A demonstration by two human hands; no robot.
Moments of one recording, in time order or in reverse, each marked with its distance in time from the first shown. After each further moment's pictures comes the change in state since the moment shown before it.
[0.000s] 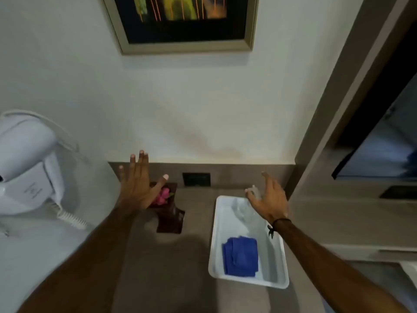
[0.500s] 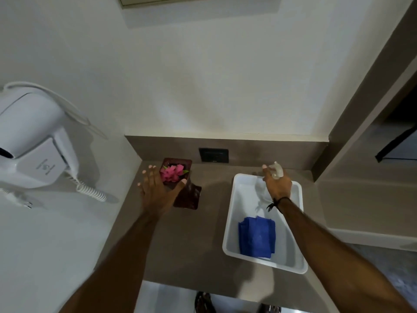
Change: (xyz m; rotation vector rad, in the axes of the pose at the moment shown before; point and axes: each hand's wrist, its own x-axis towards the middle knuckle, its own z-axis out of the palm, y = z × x) left_hand -0.064 0.003 0.062 -0.144 -0.146 -0.421; right_hand 0.014 0.007 0.074 0.654 -0.126 0.526
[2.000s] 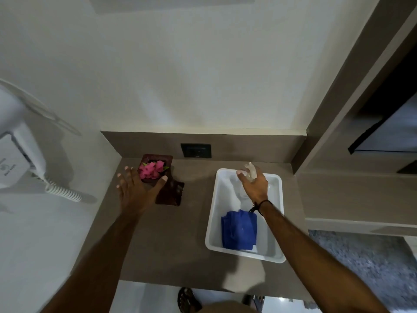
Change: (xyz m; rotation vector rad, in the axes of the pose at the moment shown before) left_hand -0.007 0.005 -0.003 -0.047 -0.055 -0.066; right_hand -0.016 0.013 0.002 -0.050 -0.105 0.003
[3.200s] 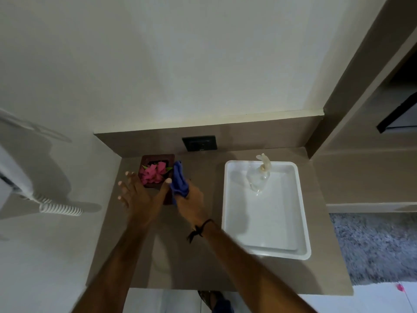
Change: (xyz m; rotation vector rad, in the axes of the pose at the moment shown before) left_hand 0.000 -0.002 0.009 -0.090 0.010 -0.034; right_hand -0.101 -0.051 0.172 0.156 -0.384 0.015
